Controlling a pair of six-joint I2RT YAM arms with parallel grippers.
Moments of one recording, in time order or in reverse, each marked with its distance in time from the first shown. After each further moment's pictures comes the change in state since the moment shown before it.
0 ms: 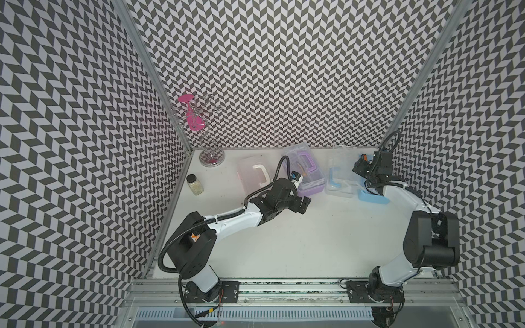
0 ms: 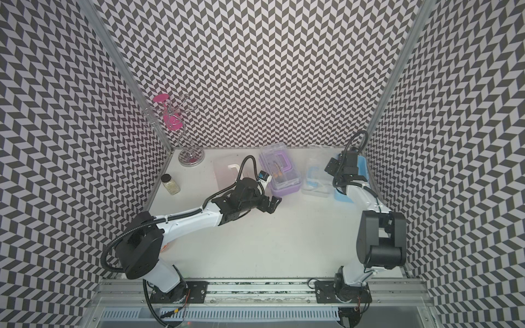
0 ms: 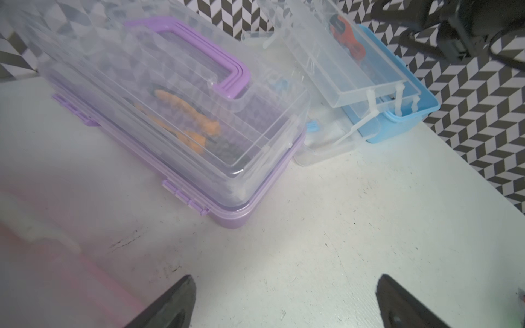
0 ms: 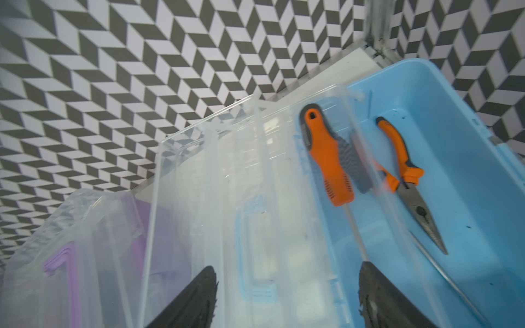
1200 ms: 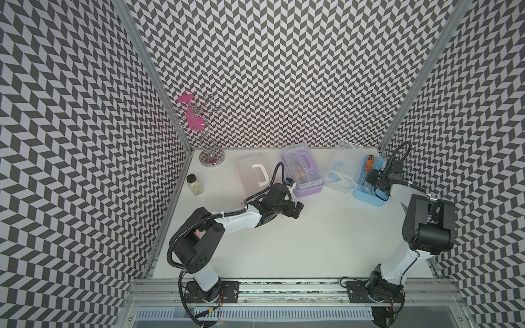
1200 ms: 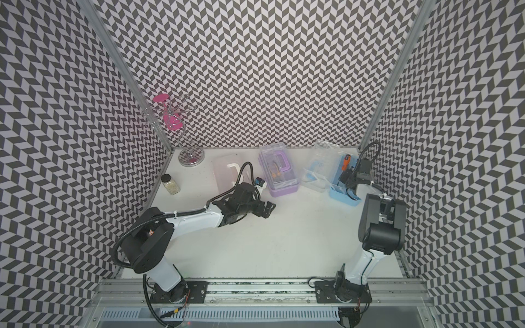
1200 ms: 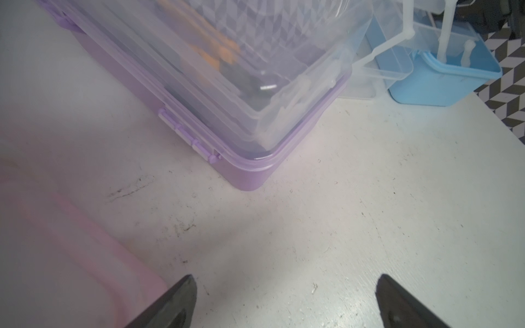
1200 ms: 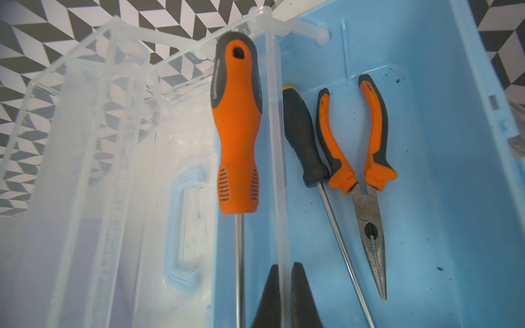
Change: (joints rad) left arm 0.064 0.008 -0.104 0.042 0.013 -0.013; right arm -0.155 0.169 -0.026 0.069 -0.182 -0.028
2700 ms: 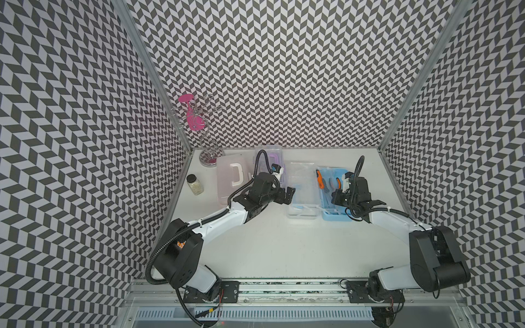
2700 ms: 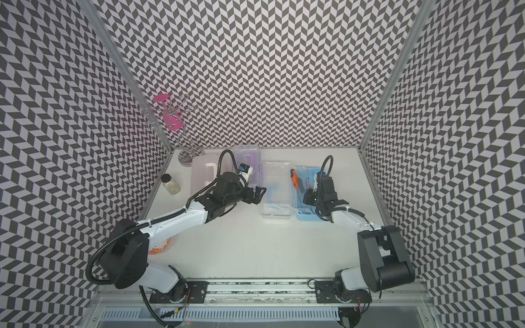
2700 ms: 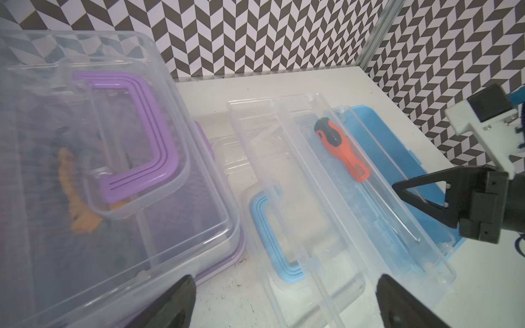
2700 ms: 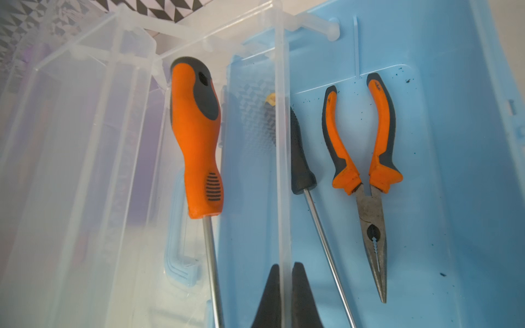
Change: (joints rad) left arm 0.098 -0.151 0.014 -0.022 0.002 -0.021; right arm 0.480 -0.336 -0.364 0.028 -0.012 0.001
